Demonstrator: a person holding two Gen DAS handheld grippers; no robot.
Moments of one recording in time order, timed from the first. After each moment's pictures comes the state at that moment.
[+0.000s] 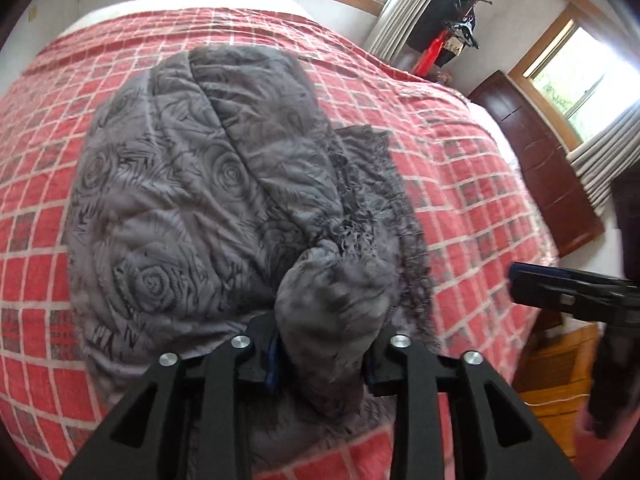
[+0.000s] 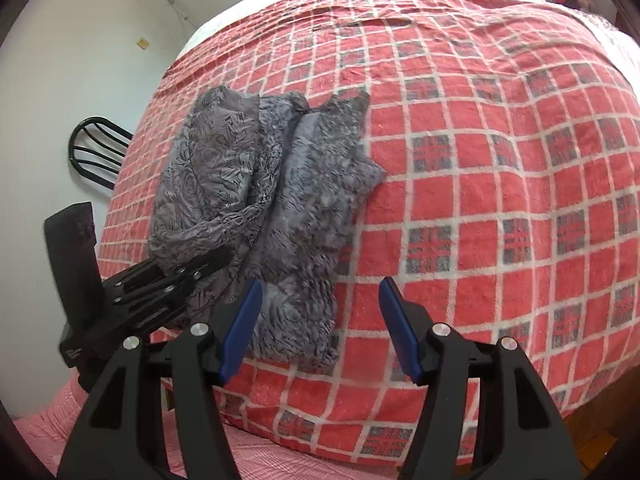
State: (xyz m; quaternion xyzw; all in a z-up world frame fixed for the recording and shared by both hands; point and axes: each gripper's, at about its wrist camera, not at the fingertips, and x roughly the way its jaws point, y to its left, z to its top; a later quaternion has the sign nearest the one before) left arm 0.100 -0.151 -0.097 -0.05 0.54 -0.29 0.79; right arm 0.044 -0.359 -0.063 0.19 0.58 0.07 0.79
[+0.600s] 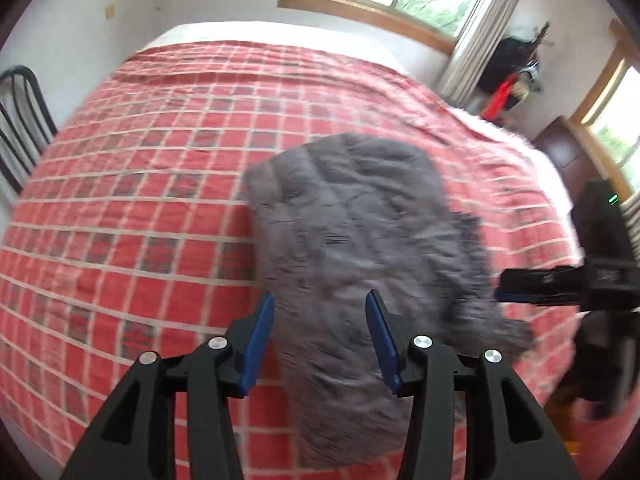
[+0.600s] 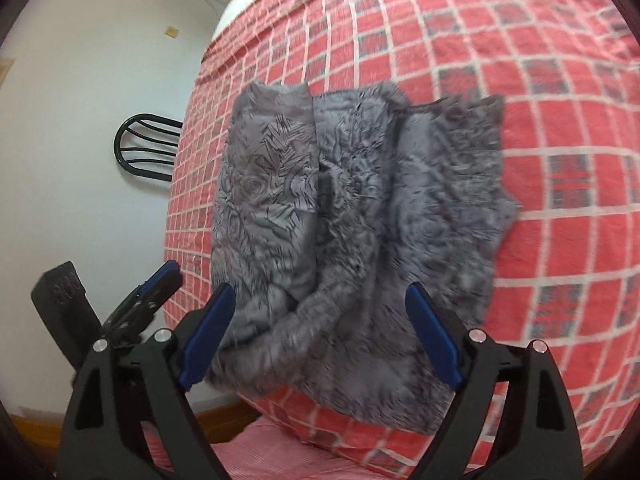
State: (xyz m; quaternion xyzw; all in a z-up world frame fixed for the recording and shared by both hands) left arm 0.134 -0.058 -0.051 -0.04 0.52 -0.15 0.84; right arm 0.149 -0.316 -0.096 0.29 0.63 0.17 0.70
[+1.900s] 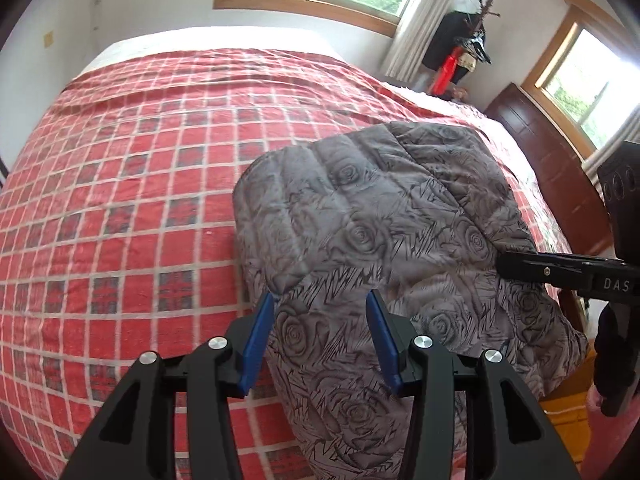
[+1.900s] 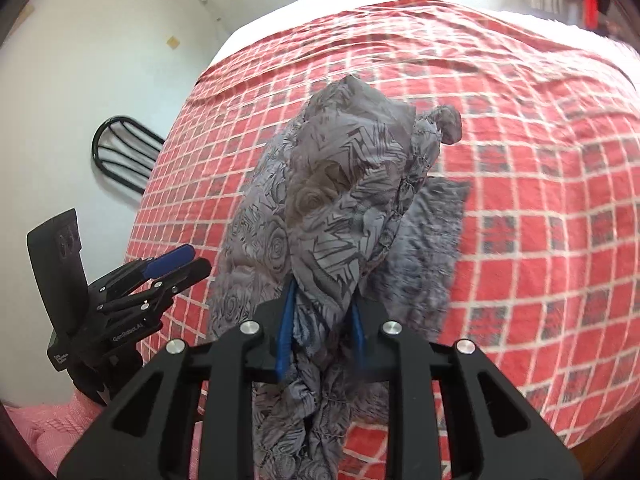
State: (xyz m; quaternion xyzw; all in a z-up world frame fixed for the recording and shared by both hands) left arm 0.139 -0.106 -0.039 -0.01 0.51 -0.26 0.82; right arm 0.101 -0.324 -0.025 0.19 0.56 0.10 0.80
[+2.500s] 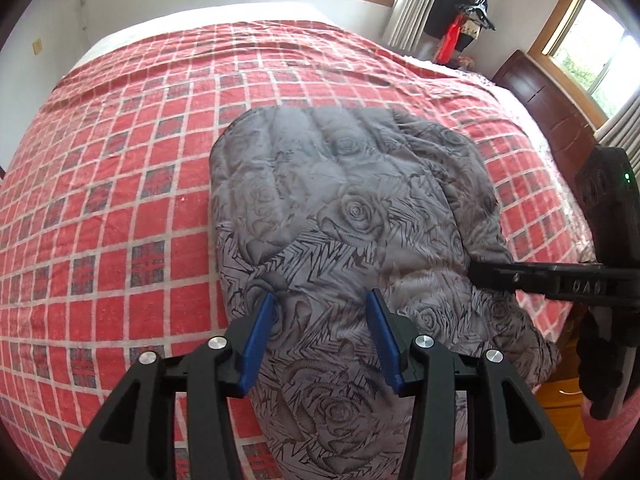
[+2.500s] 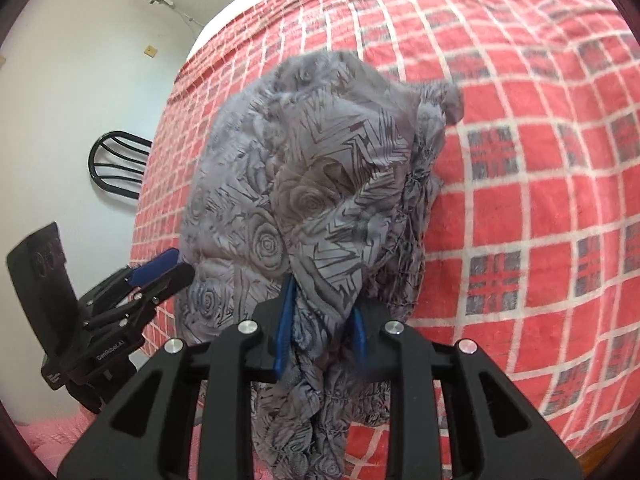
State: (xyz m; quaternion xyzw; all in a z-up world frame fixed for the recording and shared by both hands) left arm 0.122 -0.142 -0.077 0.03 0.54 -0.24 0.81; right arm 0.091 -0.347 -0.113 0.24 0.59 0.11 0.76
